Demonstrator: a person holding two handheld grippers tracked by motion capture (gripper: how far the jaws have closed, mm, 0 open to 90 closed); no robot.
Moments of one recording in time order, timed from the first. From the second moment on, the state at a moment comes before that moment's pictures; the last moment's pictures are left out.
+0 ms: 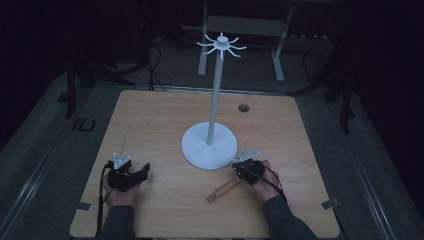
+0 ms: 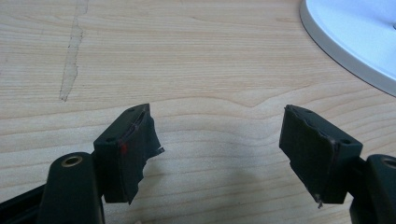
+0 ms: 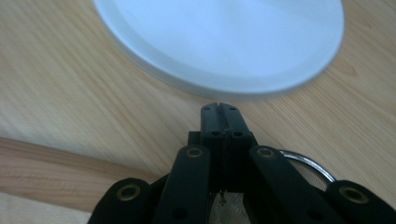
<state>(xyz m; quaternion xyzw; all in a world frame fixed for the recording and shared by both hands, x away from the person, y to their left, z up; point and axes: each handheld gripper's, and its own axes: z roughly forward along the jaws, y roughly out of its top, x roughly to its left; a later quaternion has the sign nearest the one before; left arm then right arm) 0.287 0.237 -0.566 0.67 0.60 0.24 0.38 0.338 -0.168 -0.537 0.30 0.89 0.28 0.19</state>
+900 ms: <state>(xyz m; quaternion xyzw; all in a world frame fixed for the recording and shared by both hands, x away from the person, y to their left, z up) 0.288 0.236 -0.566 0.67 0.60 0.24 0.37 0.316 -0.235 -0.510 0.27 0.91 0.24 0.18</state>
